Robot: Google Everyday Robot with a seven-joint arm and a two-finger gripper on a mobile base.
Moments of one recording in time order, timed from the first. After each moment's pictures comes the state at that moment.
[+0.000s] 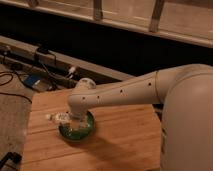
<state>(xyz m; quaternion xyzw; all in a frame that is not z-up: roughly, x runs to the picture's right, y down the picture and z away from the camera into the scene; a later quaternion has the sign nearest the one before) -0.164 0.158 0.736 -0.29 -0.14 0.07 0.94</state>
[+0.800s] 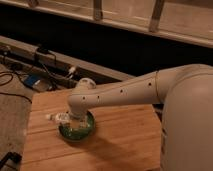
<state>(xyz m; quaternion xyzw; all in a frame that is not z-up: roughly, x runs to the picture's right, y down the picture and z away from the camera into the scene) -0.163 0.158 0.736 -0.29 -0.14 0.07 0.94</state>
